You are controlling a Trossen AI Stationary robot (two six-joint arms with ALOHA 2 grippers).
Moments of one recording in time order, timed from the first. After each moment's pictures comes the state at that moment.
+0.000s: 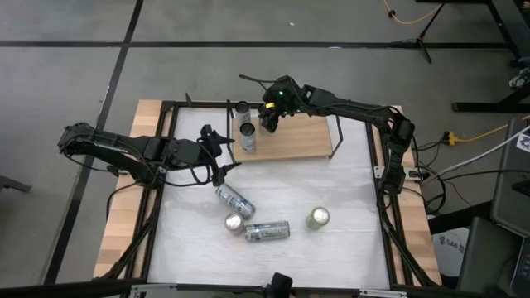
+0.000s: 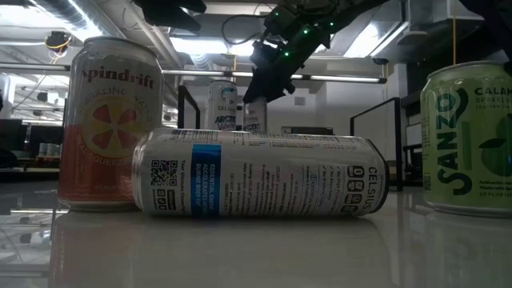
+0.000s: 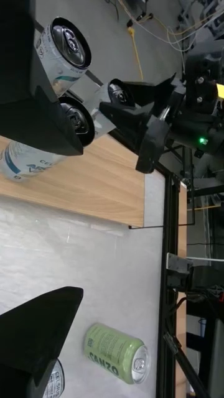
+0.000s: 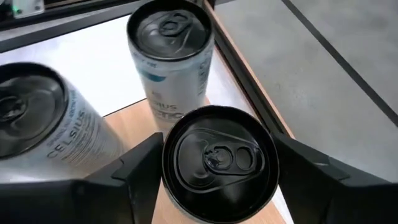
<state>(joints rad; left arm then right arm) -0.14 1.05 0.92 -0.32 -0.51 -0.09 -0.42 1.90 1.65 -0.47 -0.03 -0.06</state>
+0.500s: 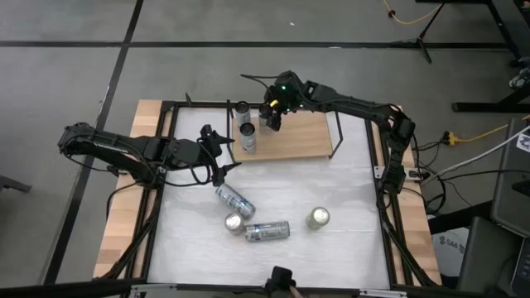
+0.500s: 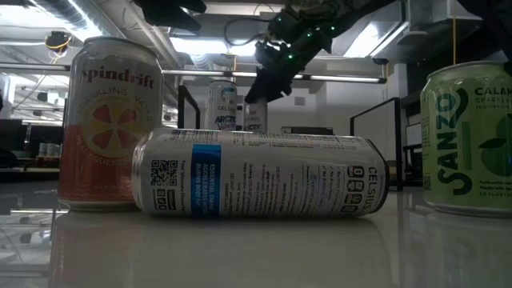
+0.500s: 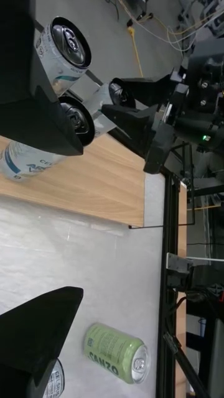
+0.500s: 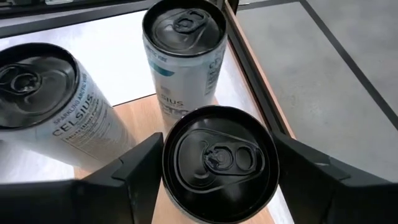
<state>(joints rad) -0.14 1.05 0.92 -0.32 -0.51 -0.10 -0.48 1.90 1.65 -0.46 -0.15 -0.19</state>
